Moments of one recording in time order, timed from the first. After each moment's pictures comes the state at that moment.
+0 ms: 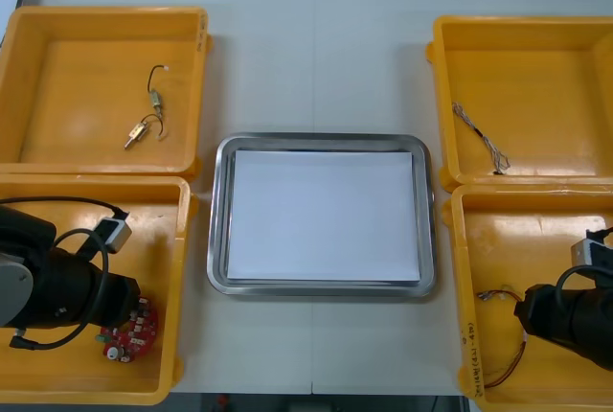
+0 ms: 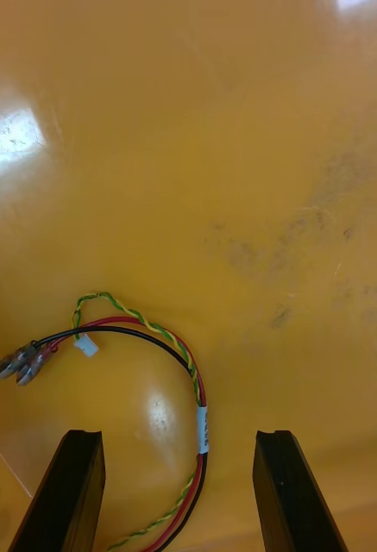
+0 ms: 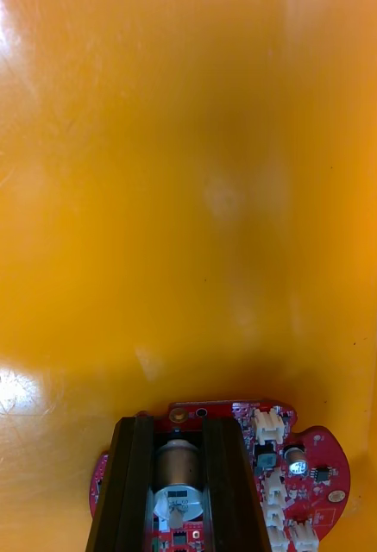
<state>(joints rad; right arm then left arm) 0.33 -0.39 -0.14 -2.31 -0.45 1.54 1.13 0.11 0.80 -0.14 -2.09 0.81 1.37 -1.36</state>
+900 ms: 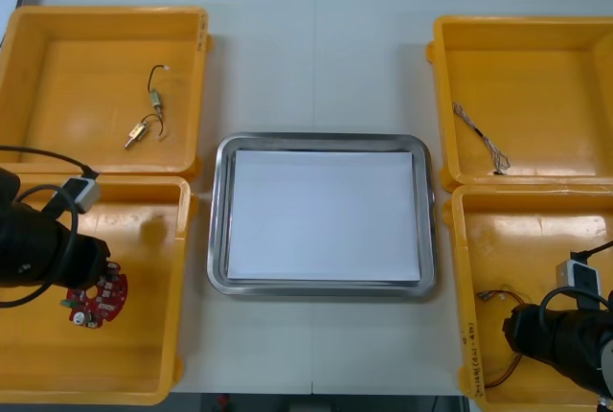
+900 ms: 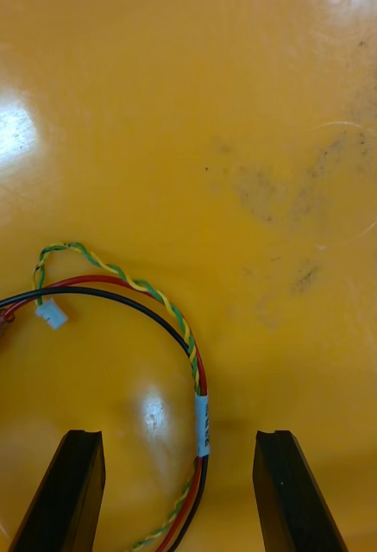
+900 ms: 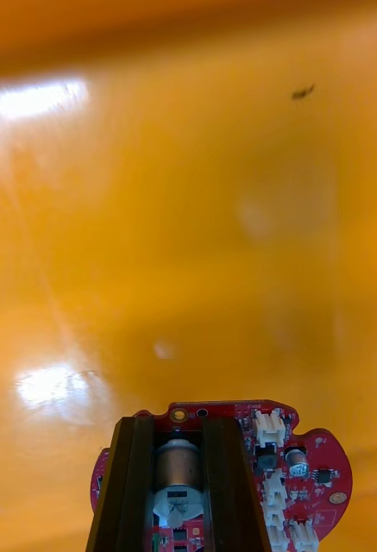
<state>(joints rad) 0.40 -0.39 -0.06 -2.26 -0.39 1.39 1.13 0.00 0.83 -0.01 -2.12 0.84 1.56 -1.36</state>
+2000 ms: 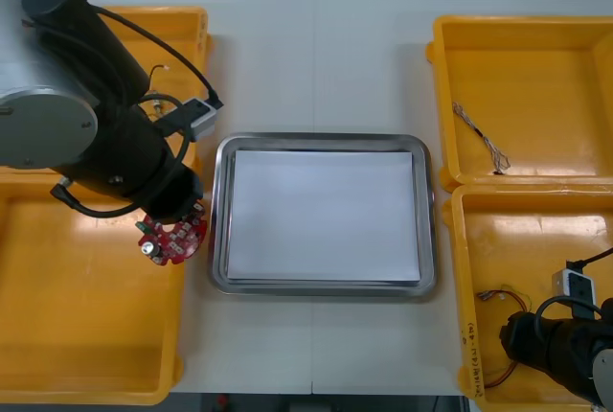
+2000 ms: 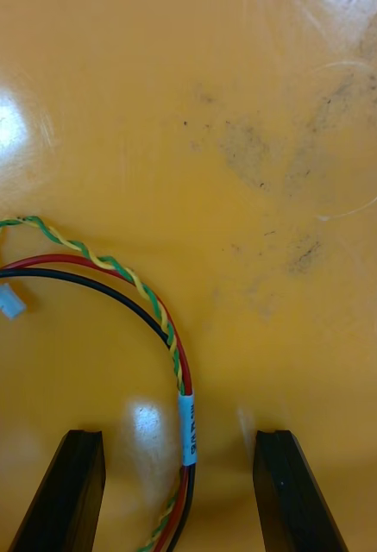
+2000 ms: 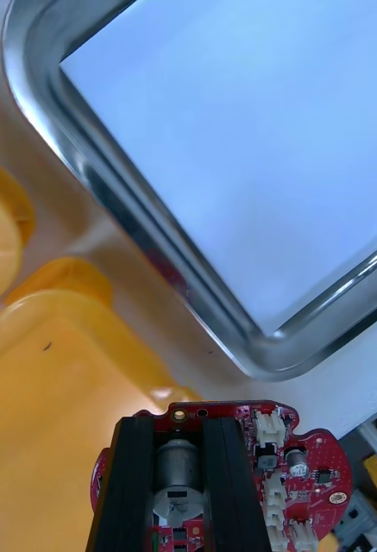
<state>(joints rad) 0.43 -0.39 -0.04 -2.23 -0.38 1.33 1.13 -0.64 0.81 -0.39 -2.13 1.00 1.79 -1.24</state>
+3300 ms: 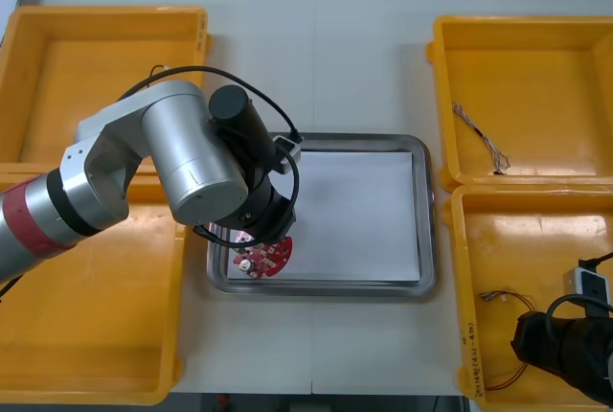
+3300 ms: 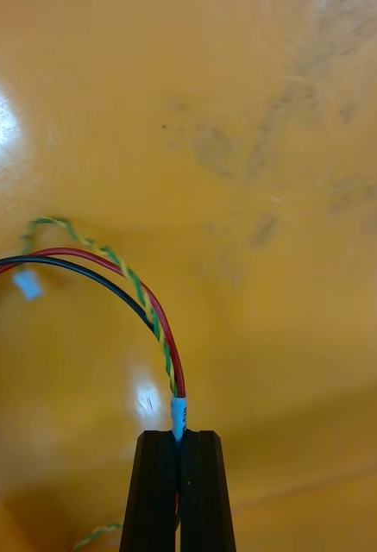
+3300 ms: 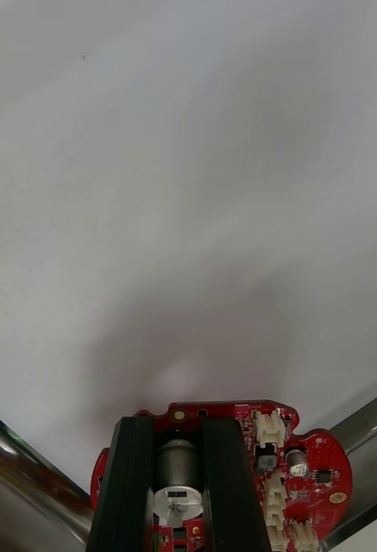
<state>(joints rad) 0.43 -0.39 -0.08 -2.33 -0.38 1.48 1.10 -0.78 0.65 -0.82 -1.87 0.78 1.48 -1.01</state>
